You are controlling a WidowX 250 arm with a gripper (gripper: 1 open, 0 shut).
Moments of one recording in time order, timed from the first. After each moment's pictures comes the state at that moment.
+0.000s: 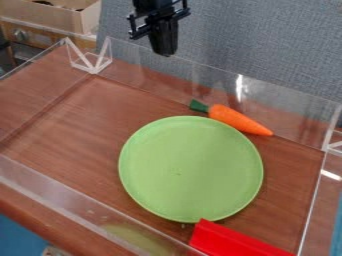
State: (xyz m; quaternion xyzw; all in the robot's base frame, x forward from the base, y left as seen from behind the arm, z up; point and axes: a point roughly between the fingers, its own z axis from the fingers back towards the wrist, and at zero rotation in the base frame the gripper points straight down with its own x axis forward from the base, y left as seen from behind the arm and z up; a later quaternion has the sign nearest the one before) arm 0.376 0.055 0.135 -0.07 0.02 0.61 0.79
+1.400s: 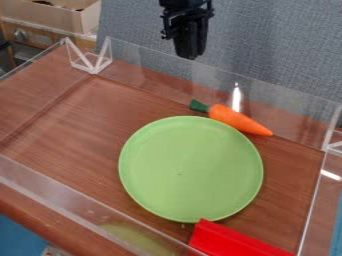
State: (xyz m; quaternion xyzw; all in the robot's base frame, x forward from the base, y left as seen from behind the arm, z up) arm 0.377 0.010 0.140 -0.03 0.04 0.64 0.77
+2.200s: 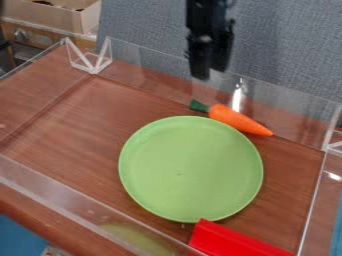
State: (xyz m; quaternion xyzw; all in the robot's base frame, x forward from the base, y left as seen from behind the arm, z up) arm 0.411 -0.029 0.086 0.00 0.05 0.59 0.80
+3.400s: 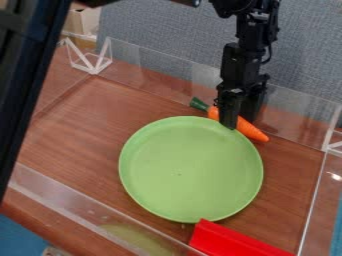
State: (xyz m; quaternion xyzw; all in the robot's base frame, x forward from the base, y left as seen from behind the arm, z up) arm 0.410 -0.061 0.036 0.01 0.07 0.53 0.85
